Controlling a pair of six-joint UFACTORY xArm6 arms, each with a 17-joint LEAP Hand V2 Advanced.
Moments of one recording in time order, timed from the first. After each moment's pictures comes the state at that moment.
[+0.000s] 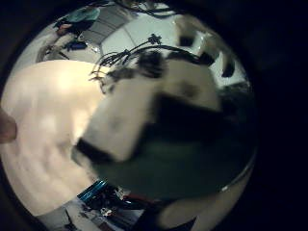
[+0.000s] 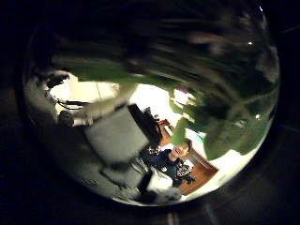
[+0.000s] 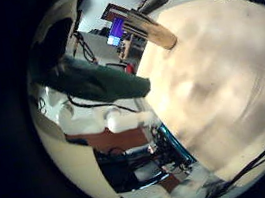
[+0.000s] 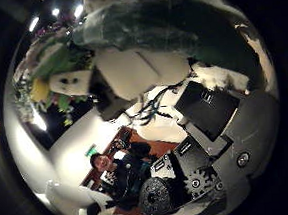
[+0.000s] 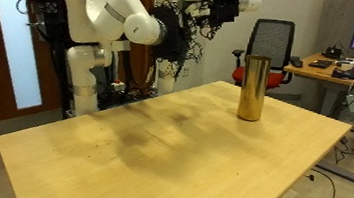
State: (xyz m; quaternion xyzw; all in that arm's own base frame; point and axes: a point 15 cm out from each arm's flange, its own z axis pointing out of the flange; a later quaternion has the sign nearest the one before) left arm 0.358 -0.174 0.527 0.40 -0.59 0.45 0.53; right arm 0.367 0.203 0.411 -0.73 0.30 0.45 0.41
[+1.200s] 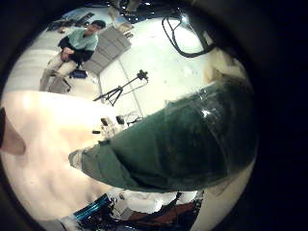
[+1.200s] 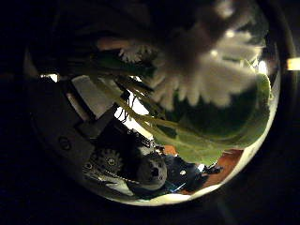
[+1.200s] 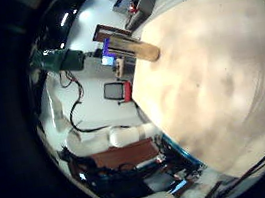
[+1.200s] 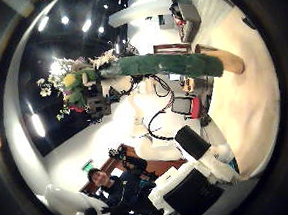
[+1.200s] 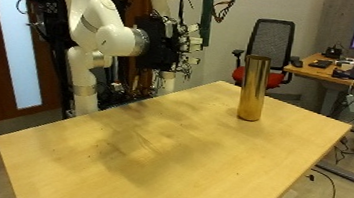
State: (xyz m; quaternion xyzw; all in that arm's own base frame) left arm 0.354 -0.079 0.673 0.40 -0.60 0.60 0.34; right arm 0.398 0.141 0.398 -0.64 0.39 0.44 0.49
